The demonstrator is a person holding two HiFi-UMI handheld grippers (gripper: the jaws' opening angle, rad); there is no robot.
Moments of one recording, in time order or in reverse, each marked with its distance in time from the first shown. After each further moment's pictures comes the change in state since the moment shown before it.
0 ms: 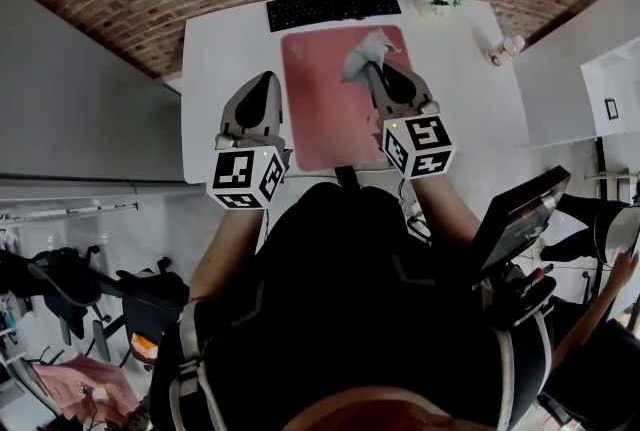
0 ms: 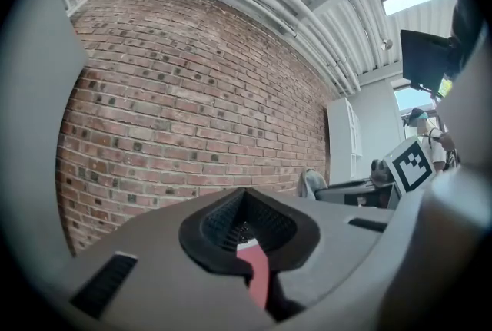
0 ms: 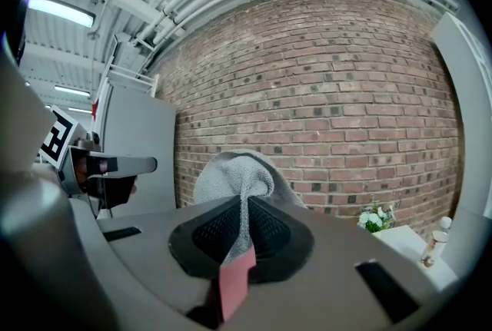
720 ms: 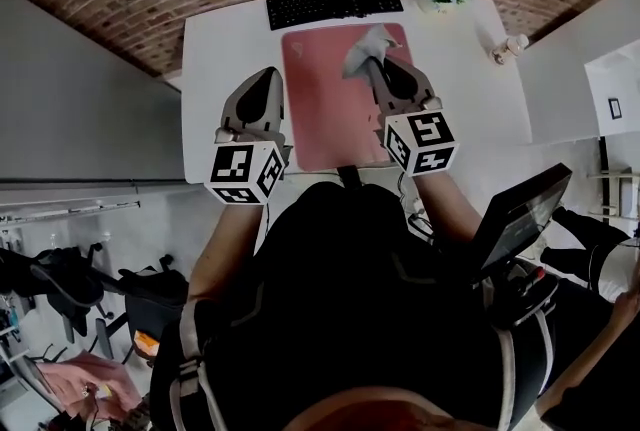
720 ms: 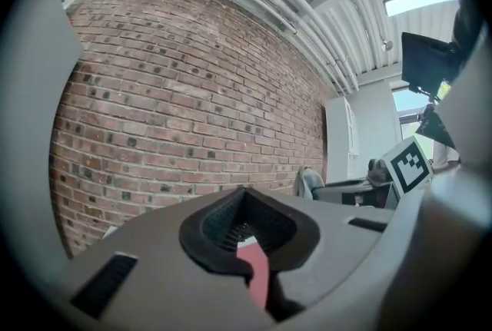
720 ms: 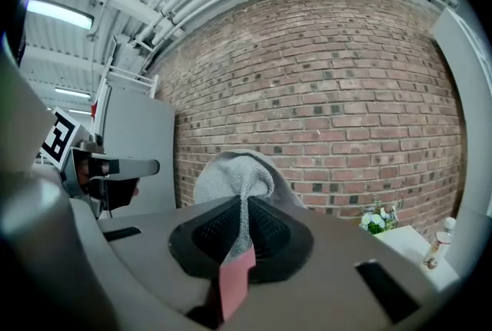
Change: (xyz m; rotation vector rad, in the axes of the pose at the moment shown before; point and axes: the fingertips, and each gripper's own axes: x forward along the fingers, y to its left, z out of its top) left arm 0.009 0.000 0.000 -0.005 0.018 -0.030; right arm 0.005 -0.003 0.004 0.000 -0.007 0.006
